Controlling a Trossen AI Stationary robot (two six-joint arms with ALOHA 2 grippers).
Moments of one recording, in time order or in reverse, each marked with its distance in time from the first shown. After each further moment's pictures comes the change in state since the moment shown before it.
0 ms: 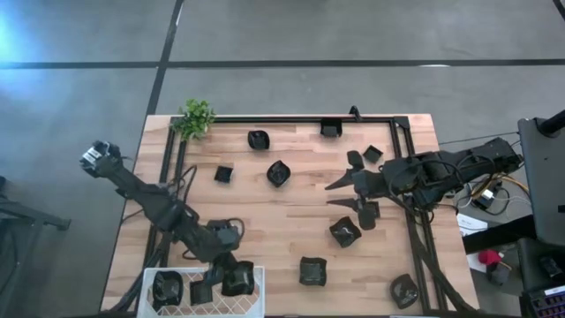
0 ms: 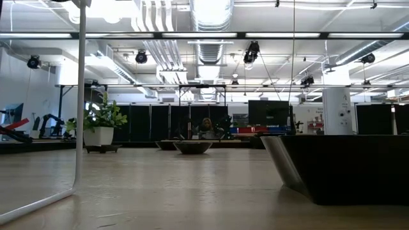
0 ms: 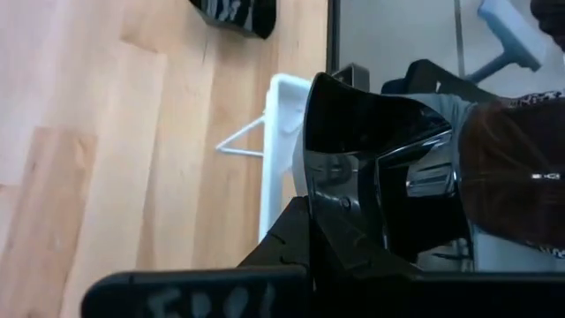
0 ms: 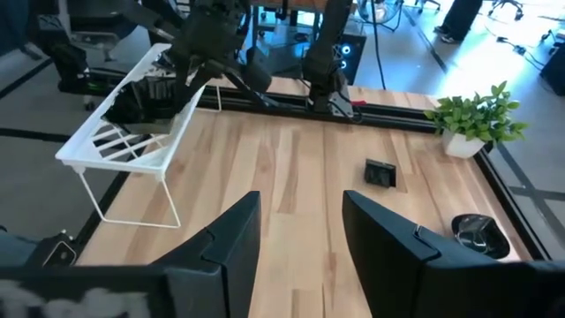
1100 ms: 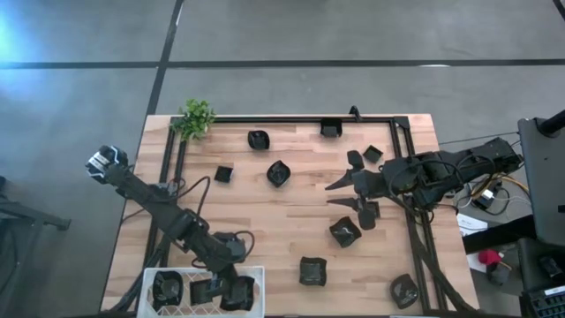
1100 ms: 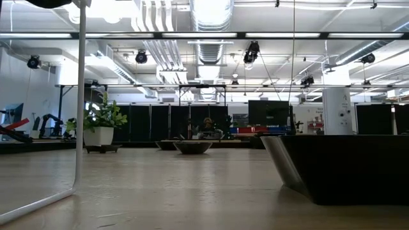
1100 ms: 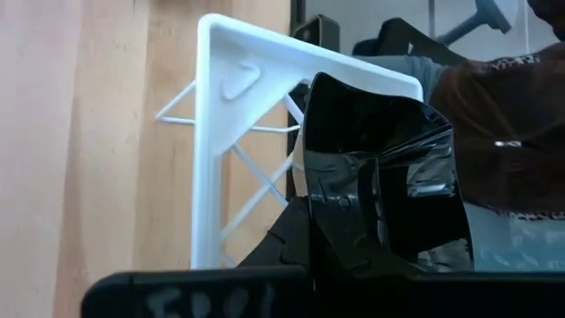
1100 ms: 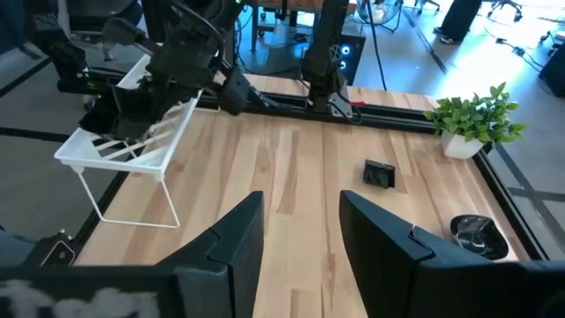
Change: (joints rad) left arm -0.008 0.096 -0.002 0.092 0.154 -0.016; right arm 0.000 0.000 0.000 0.000 0.001 -0.005
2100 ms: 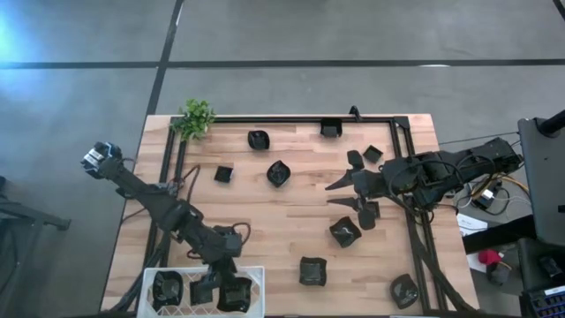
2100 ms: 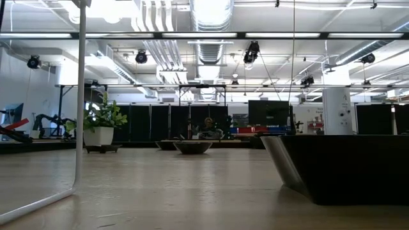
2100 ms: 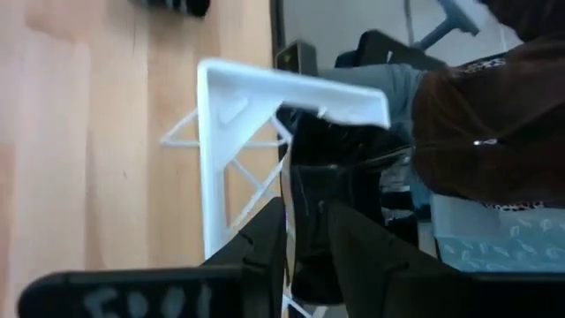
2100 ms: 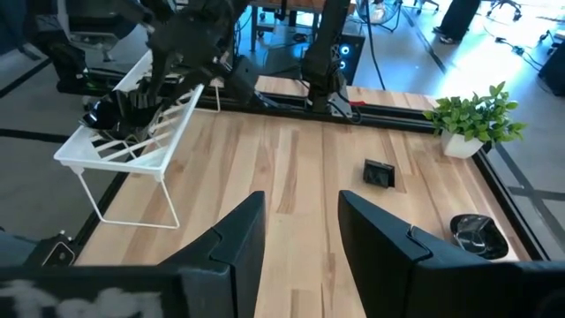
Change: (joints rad) left arm 0.042 -0.087 0.000 -0.024 0.018 0.101; right arm 0.000 0.000 0.000 0.000 0.002 0.004
